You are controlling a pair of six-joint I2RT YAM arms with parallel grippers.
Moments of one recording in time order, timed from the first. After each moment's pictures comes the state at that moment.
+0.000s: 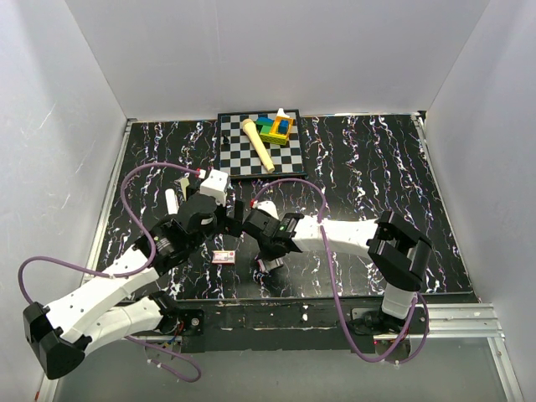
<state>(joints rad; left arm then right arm) -0.82 0.91 0.81 -0.42 -0.38 -0.25 1.16 1.77 1.17 -0.59 0.25 0.72</state>
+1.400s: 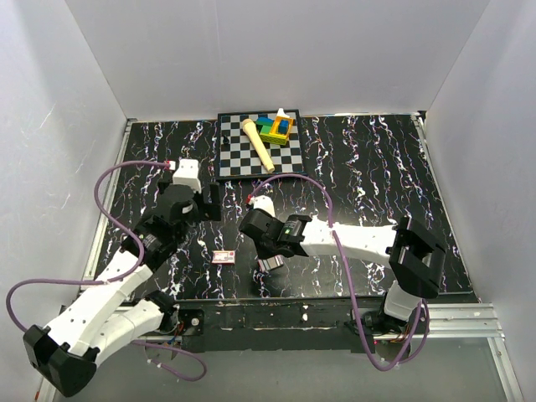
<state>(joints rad) -0.63 0.84 0.81 -0.42 -0.43 -0.22 1.21 1.67 1.19 -0.56 0.31 0.71</state>
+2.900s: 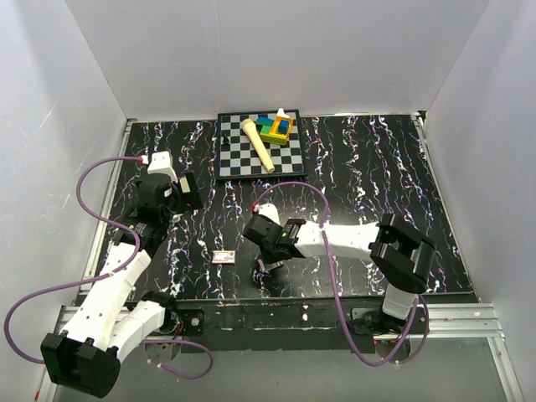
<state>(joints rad) -0.26 0.90 0.81 -0.42 -0.25 -0.27 1.18 1.74 1.12 -0.52 0.30 0.73</state>
